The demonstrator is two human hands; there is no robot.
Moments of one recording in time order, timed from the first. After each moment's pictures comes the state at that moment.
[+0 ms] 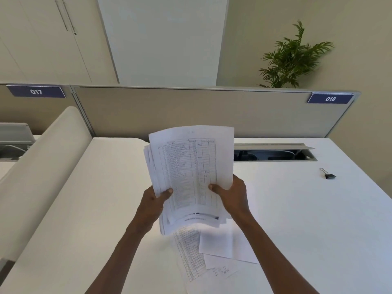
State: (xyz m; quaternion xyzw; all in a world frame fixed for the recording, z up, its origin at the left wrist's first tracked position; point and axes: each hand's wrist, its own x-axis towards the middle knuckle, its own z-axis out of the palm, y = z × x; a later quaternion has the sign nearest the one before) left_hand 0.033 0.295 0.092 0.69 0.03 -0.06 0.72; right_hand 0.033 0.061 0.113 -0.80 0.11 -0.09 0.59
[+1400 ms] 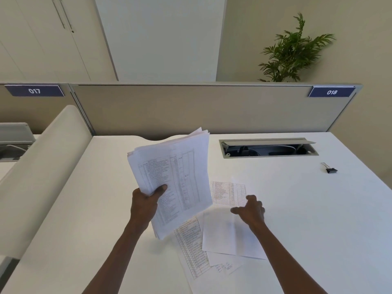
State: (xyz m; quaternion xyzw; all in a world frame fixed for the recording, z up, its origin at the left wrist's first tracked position) left_hand 0.031 0.304 0.083 0.72 0.11 0.04 0.68; right_hand 0.025 -0.003 0.017 -0.87 0.33 0.07 0.37
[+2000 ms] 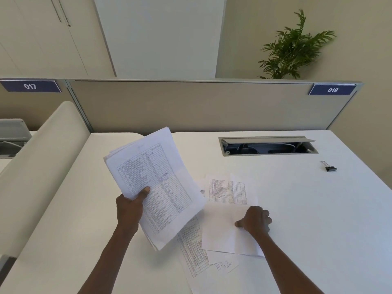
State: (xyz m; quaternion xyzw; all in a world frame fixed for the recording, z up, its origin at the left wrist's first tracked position) left_hand 0.033 0.333 0.056 0.67 0.20 0.10 0.71; right_hand 0.012 -0.004 0.003 -0.88 0.40 0.15 0.21
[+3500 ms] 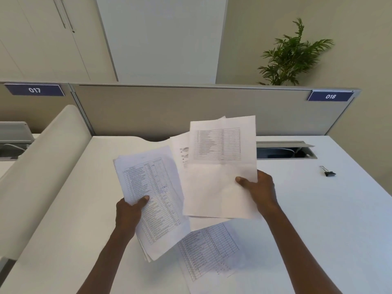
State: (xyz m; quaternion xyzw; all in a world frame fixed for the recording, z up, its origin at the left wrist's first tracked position) left_hand 0.034 0.346 0.047 0.69 0.22 0.03 0.69; right_hand 0.028 -0.002 0.133 -0.80 0.20 -0.09 0.56
